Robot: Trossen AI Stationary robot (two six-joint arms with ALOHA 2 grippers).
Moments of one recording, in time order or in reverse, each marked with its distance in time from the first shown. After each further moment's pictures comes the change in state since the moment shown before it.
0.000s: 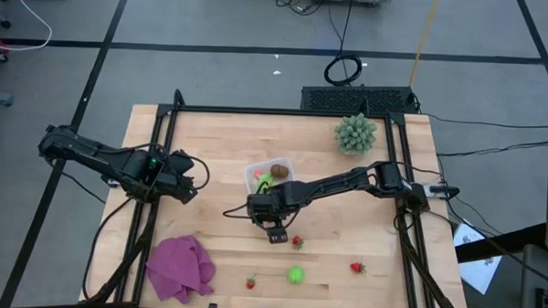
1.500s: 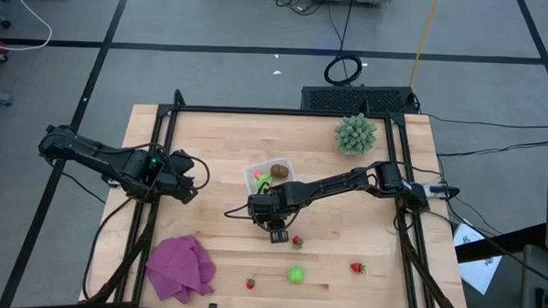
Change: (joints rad) left arm 0.000 0.000 0.000 0.008 0.000 -0.001; right arm 0.000 0.000 -0.029 0.029 0.005 -0.022
